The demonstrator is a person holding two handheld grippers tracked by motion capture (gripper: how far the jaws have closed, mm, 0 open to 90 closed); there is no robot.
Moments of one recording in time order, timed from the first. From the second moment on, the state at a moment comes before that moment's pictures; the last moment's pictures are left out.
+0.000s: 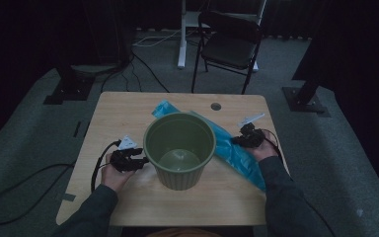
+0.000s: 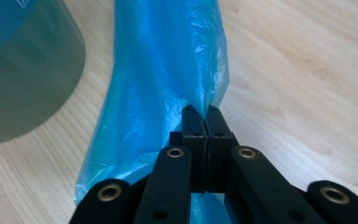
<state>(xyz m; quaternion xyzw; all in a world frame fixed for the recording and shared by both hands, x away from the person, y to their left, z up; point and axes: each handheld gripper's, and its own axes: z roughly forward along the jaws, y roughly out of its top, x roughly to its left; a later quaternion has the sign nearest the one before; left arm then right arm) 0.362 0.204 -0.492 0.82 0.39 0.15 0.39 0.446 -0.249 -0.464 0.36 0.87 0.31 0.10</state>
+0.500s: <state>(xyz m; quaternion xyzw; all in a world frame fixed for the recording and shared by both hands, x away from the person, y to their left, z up) 0.357 0.201 -0.488 0.82 0.38 0.15 0.40 0.452 -0.250 -0.406 0.34 0.87 0.34 0.13</state>
